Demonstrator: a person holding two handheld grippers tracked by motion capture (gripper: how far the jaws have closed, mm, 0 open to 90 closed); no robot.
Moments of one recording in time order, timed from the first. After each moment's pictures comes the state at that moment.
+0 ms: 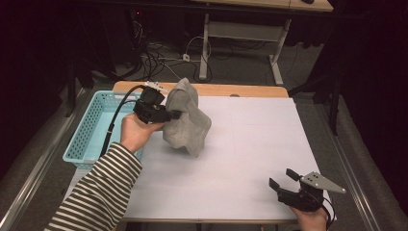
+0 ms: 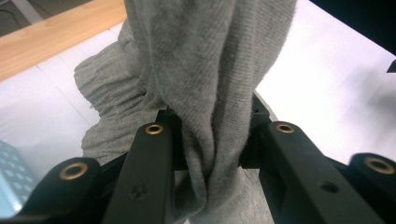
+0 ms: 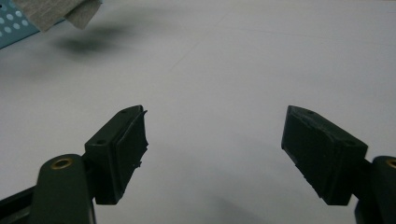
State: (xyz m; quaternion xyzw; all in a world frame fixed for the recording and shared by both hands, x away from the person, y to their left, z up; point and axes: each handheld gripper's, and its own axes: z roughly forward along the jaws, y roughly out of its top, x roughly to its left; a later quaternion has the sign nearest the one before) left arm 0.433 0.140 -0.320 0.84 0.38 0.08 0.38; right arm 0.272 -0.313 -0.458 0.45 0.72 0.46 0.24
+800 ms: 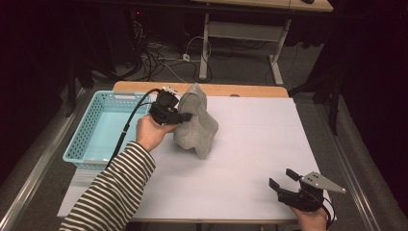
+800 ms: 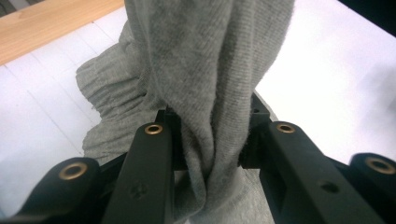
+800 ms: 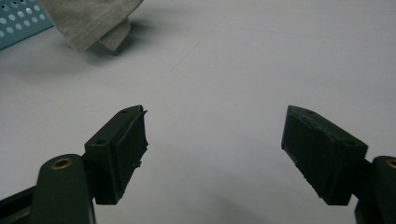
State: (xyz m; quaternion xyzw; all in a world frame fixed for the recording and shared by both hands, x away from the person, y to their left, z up) left arm 0.453 0.110 -0.346 0.85 0.38 0.07 0.37; right arm 0.272 -0.313 -0.459 0.45 0.72 0.46 0.24
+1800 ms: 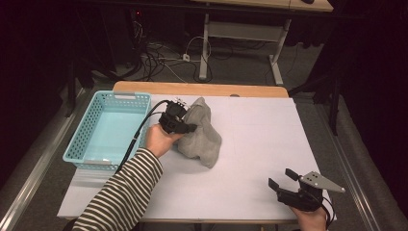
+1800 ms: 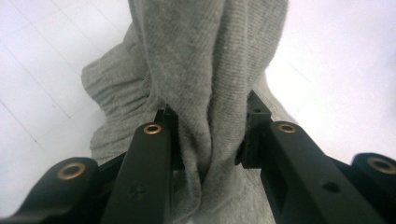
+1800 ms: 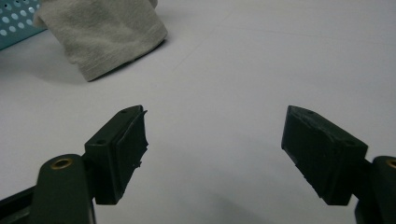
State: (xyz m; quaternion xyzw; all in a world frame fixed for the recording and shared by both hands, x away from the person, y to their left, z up) left arm 0.460 0.091 -0.391 0.86 0.39 0.05 0.33; right arm 0.273 -0.312 -0.459 0.45 0.73 0.46 0.23
